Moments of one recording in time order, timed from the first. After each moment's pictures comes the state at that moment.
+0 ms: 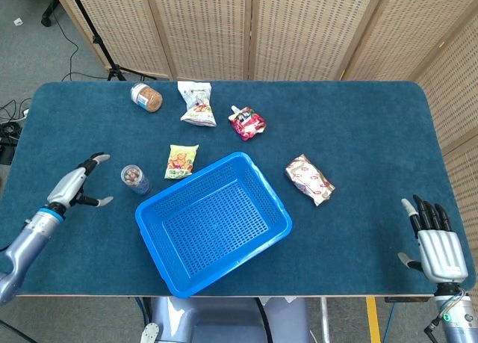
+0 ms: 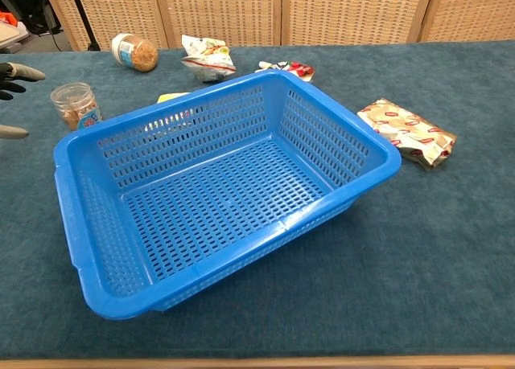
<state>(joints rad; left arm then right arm) -0.55 -1.32 -0.09 -1.11 1.52 0.85 -0.87 0.10 -1.14 0.06 -1.63 -1.44 1.42 -0.17</state>
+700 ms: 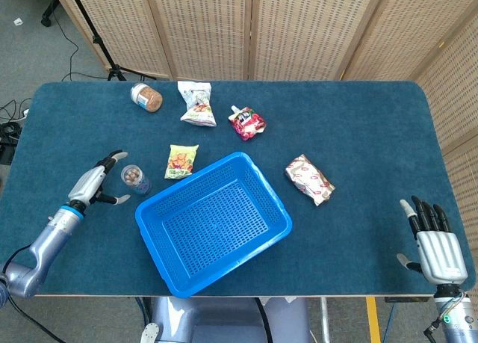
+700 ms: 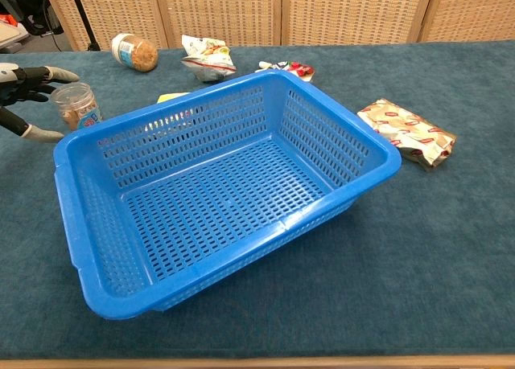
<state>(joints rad) -0.59 -1.43 -0.10 -1.08 1.46 0.88 -0.80 0.10 -1.13 0.05 -1.66 -1.45 1.42 -0.17</state>
